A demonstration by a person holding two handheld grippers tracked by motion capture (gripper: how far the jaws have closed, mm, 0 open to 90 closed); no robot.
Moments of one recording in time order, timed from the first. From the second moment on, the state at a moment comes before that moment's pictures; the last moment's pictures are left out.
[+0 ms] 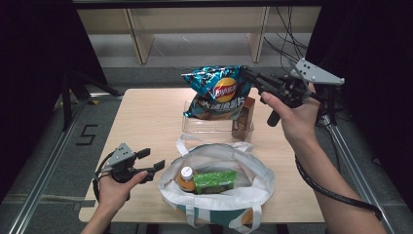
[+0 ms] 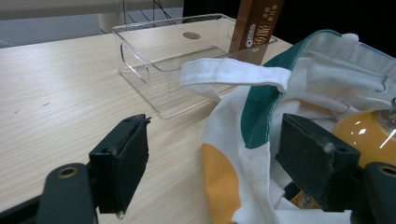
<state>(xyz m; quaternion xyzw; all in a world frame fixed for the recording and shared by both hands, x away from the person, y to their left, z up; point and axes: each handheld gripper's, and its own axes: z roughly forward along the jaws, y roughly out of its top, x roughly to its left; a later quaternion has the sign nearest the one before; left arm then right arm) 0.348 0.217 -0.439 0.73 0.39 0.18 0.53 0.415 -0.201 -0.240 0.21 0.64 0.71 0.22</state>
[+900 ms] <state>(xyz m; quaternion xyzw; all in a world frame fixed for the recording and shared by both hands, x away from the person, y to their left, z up) 0.349 0.218 -0.439 0.73 0.39 0.17 0.53 0.455 -0.209 -0.235 0.23 0.58 0.74 0.26</state>
